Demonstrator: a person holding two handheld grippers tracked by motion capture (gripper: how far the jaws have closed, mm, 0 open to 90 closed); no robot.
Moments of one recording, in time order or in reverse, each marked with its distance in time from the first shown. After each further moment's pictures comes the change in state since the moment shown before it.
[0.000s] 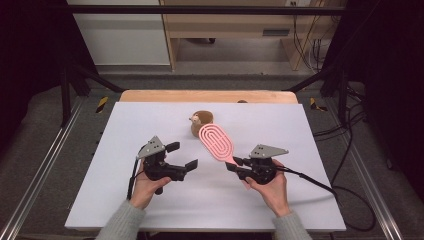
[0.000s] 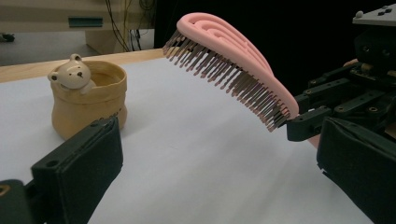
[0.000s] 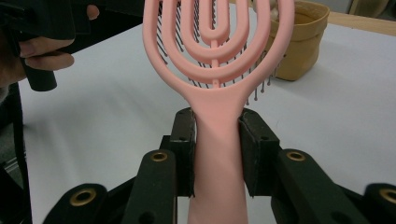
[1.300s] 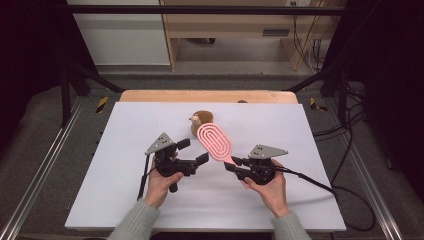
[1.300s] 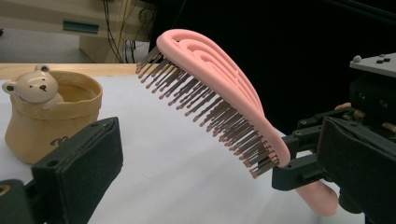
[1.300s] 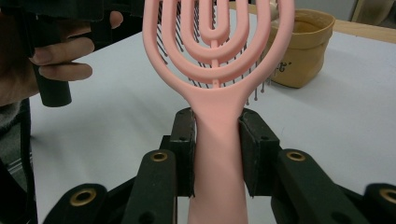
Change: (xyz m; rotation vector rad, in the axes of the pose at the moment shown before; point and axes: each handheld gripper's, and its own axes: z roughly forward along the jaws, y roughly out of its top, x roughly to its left) left arm -0.011 0.006 0.025 -0.088 -0.013 -0.123; right arm 0.004 0.002 0.000 -0.020 0.012 -0.004
